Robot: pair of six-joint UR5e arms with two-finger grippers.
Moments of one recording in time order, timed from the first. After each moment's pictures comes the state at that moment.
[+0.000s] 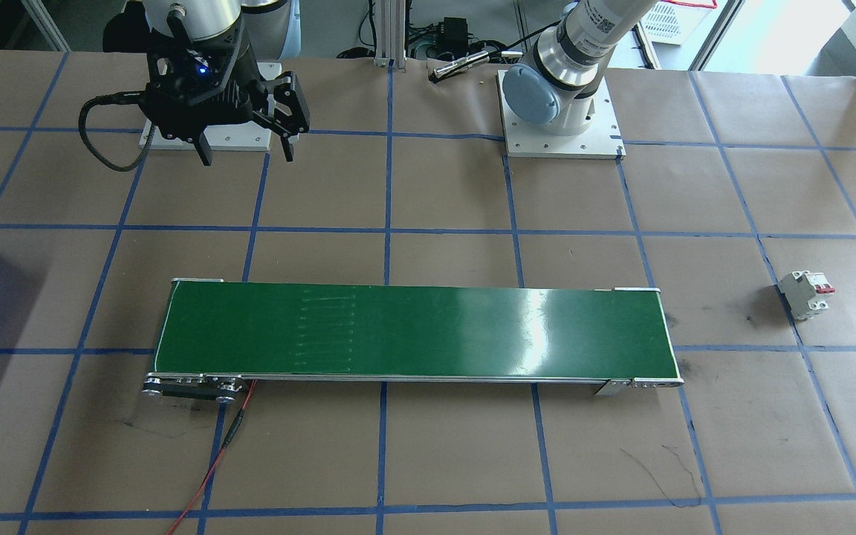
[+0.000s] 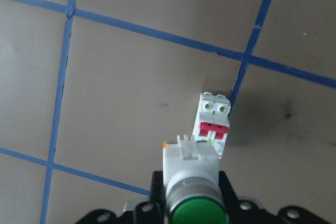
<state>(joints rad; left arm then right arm) -0.73 -1.92 -1.47 -1.35 1.72 0.56 1.74 -1.62 1.59 -1.58 -1.55 0.11</state>
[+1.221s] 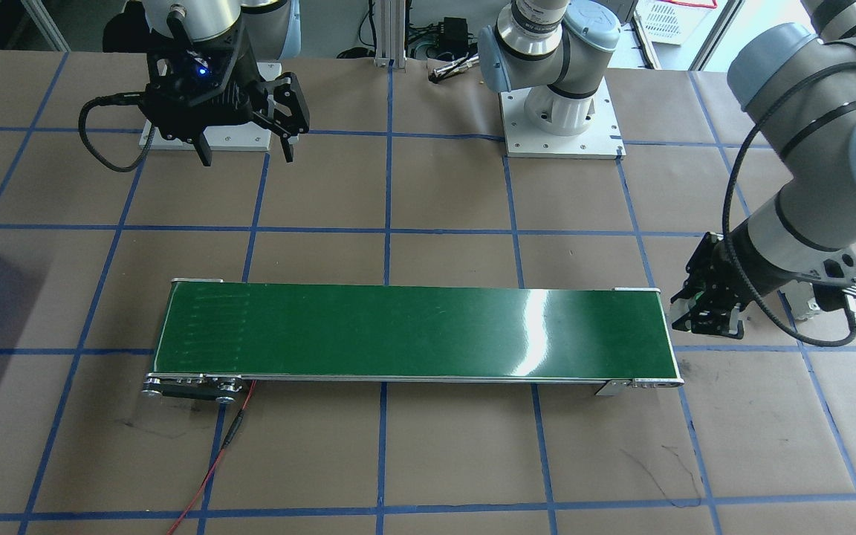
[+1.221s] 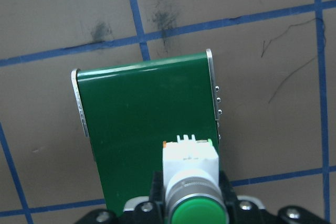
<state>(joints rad) -1.31 -1.80 -1.58 -1.36 1.51 -1.15 1.74 -1.62 1.59 -1.58 -1.55 0.11</state>
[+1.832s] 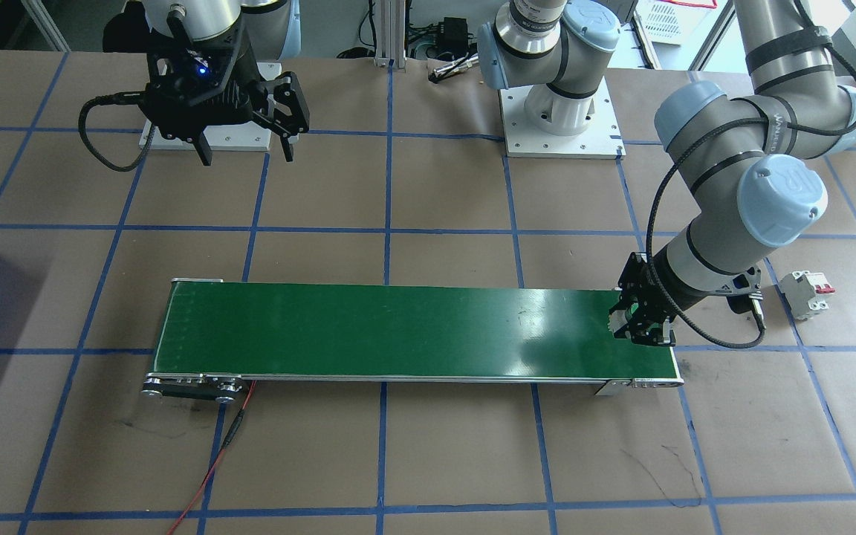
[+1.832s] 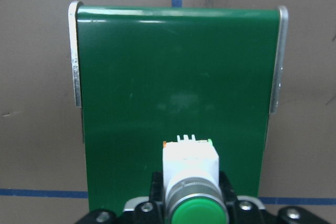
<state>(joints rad) -1.35 -1.81 -1.79 -1.15 1.48 -1.37 1.74 -1.62 1.59 -1.58 -1.55 0.11</state>
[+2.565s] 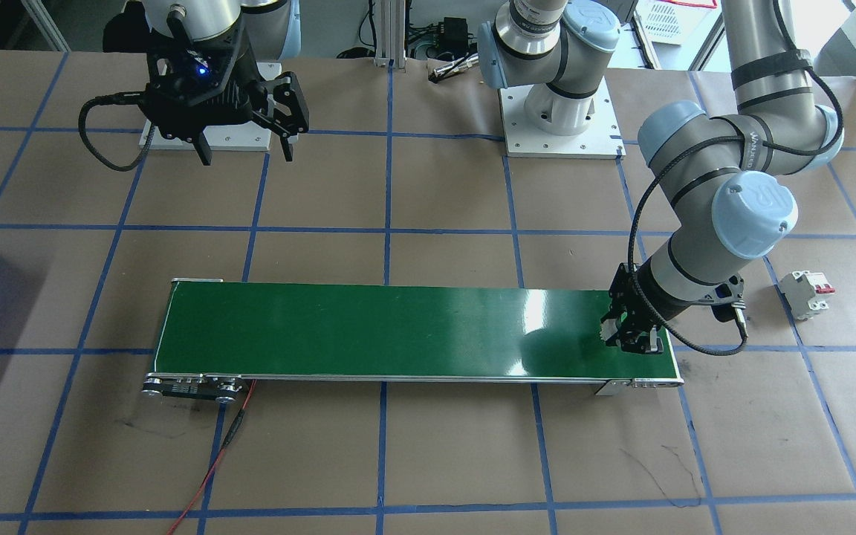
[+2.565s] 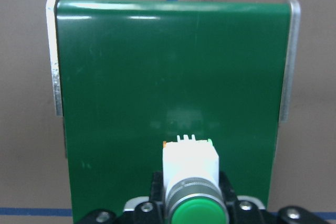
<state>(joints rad) -1.36 -1.84 -1.84 -1.05 1.49 -1.38 1.74 -1.62 1.59 -1.58 -1.55 0.11</state>
